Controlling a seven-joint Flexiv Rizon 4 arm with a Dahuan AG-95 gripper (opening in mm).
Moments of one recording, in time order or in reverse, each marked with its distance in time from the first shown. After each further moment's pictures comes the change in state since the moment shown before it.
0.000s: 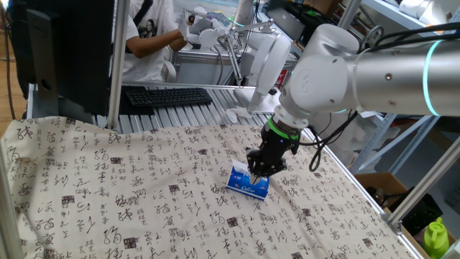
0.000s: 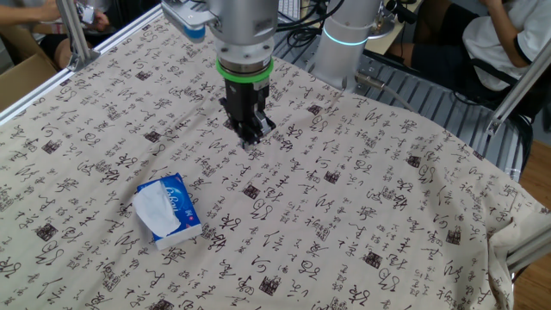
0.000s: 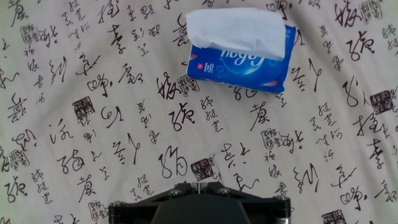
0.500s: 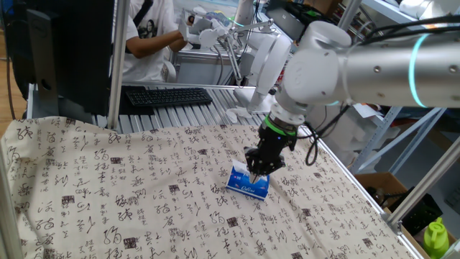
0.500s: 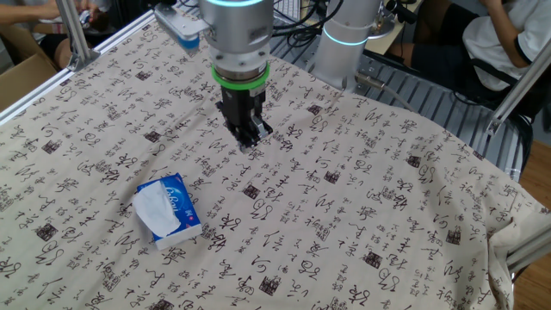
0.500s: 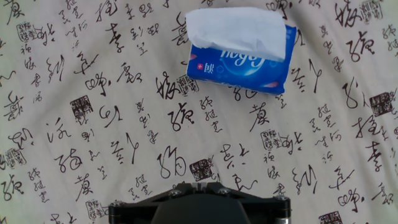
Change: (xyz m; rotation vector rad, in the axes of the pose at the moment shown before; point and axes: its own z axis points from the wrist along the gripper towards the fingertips) arm -0.013 0.001 0.005 0.039 0.044 -0.037
